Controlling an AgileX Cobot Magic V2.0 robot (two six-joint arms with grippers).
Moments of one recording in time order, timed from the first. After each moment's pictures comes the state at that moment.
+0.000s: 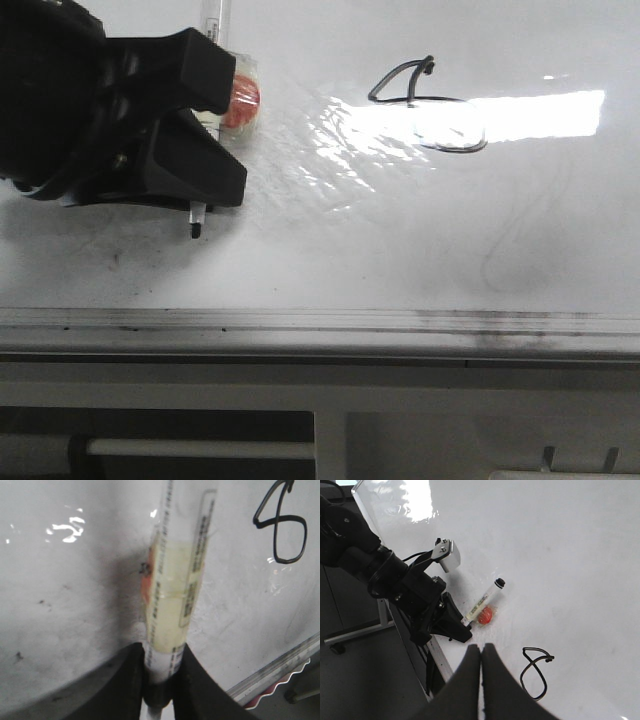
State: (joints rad) left arm -0.82 1.27 -0.65 -1.66 0.01 1.26; right arm 1.10 0.73 -1.10 -0.33 0.85 0.09
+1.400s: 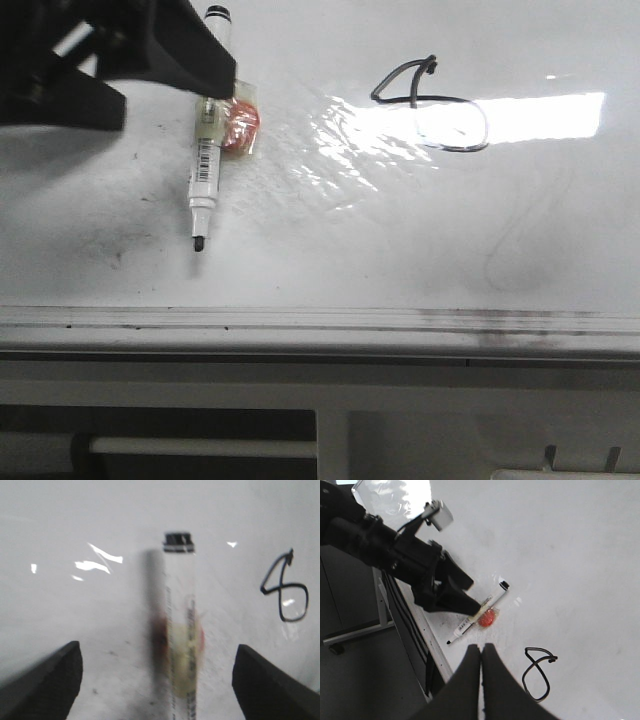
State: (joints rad) left arm -0.81 1.13 -0.67 -1.66 -0.09 1.26; right arm 1.10 0.71 -1.06 -0.34 0.81 0.10
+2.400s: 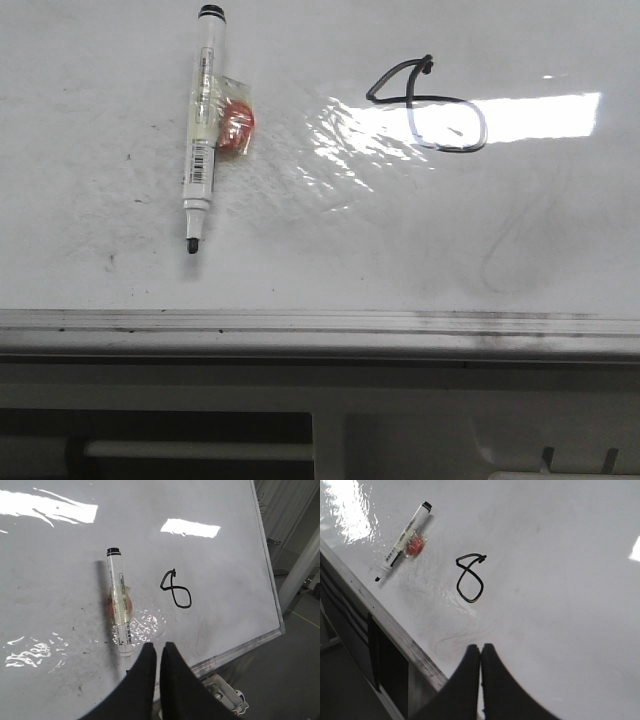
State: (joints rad) left arm -0.81 0.36 -0.26 -1.61 0.08 1.26; right arm 1.10 0.12 -0.50 -0.64 0.81 0.37
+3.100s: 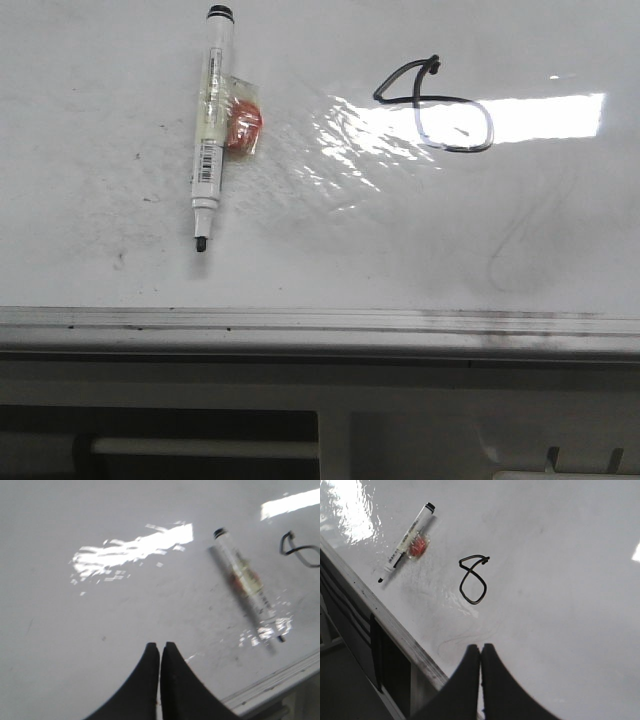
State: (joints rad) left arm -0.46 0.15 -0.12 -0.55 0.10 0.67; right arm 1.10 0.12 -0.50 -0.64 0.81 0.37
